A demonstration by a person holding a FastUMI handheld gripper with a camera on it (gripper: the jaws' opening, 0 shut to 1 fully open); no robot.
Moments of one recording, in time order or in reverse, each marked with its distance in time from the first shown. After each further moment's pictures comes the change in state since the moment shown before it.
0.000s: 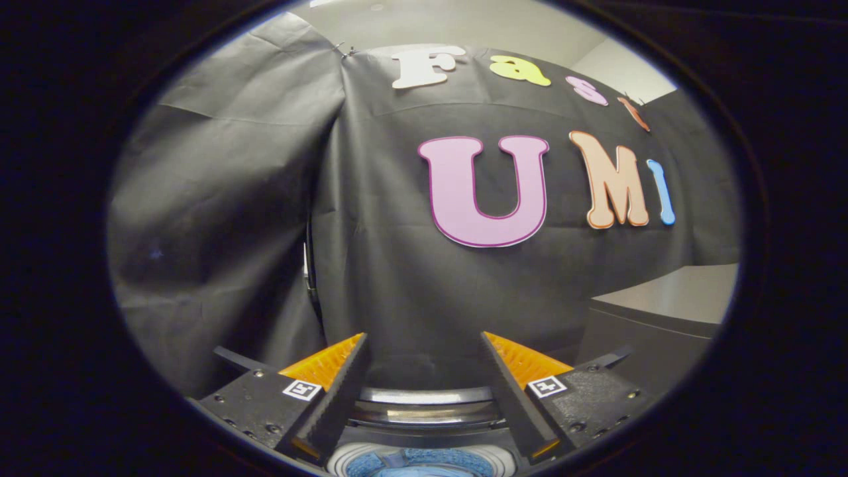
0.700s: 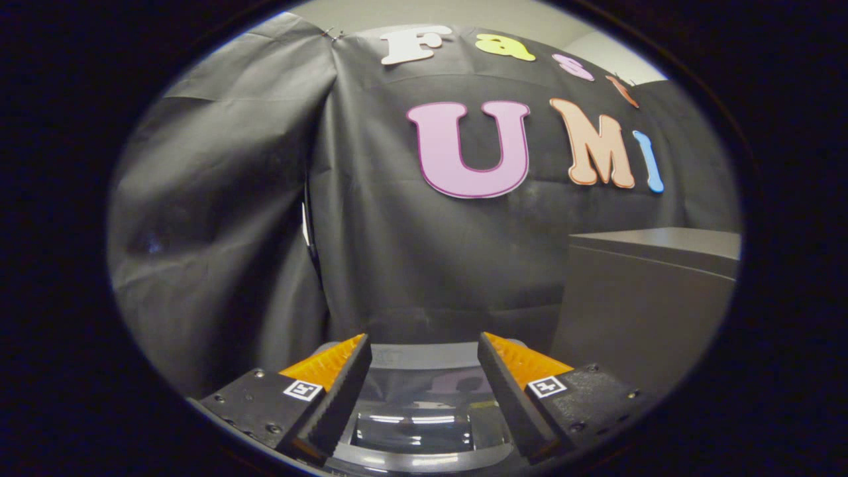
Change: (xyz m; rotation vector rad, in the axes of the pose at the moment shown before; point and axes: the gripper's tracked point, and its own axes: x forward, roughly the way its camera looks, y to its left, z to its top) arm -0.036 -0.013 -0.056 0.041 0.154 -0.036
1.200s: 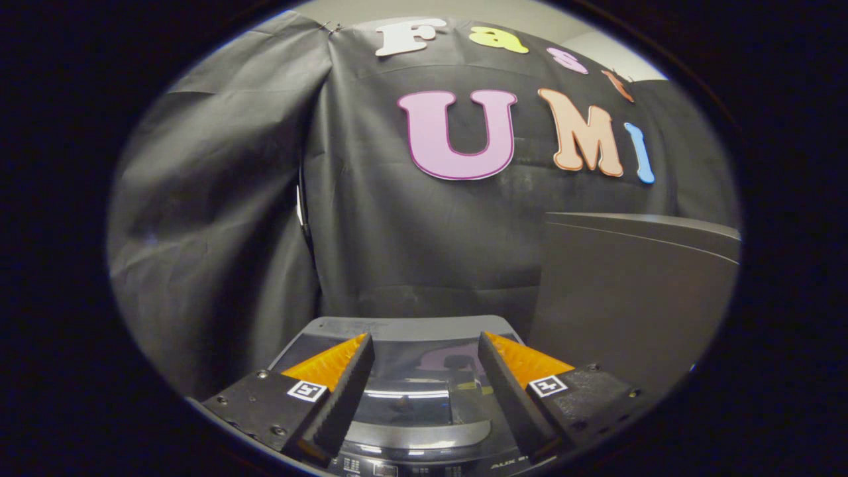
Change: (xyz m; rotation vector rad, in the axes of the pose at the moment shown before) arm -0.035 -0.013 -0.025 -0.010 0.054 -0.015
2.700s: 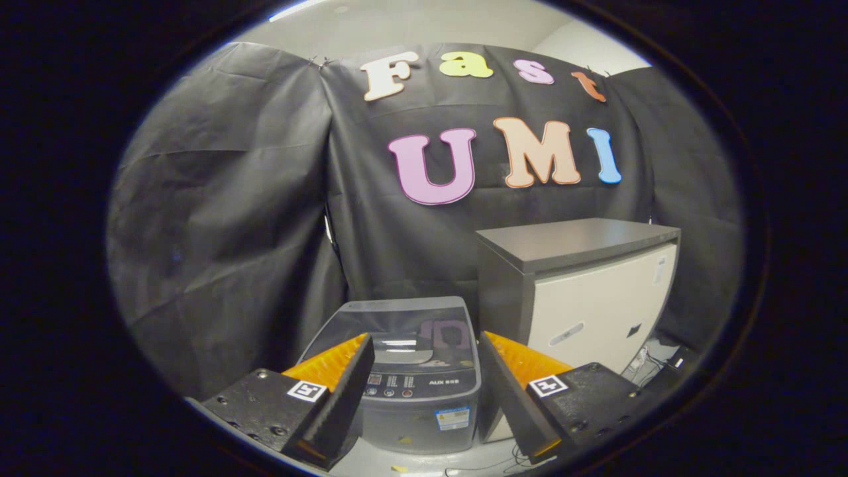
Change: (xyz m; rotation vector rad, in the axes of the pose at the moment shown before) arm -0.237 -0.082 0.023 0.068 -0.017 0.066
